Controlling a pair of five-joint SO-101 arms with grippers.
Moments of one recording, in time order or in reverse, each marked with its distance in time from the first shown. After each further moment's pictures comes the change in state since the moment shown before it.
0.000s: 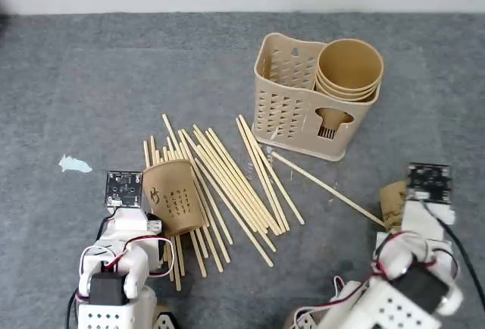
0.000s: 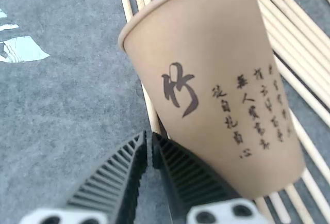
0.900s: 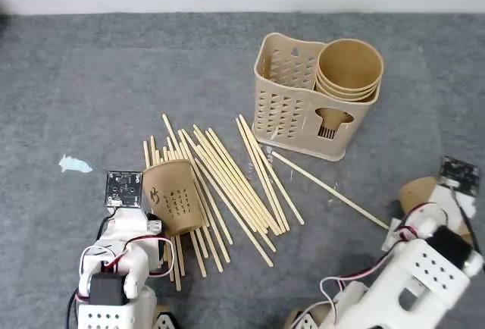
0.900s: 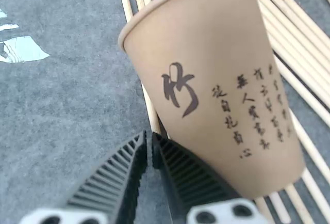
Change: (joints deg) left arm 0.0 0.0 0.0 0.0 0.0; right arm 4.4 23.1 0.0 -13.1 -9.0
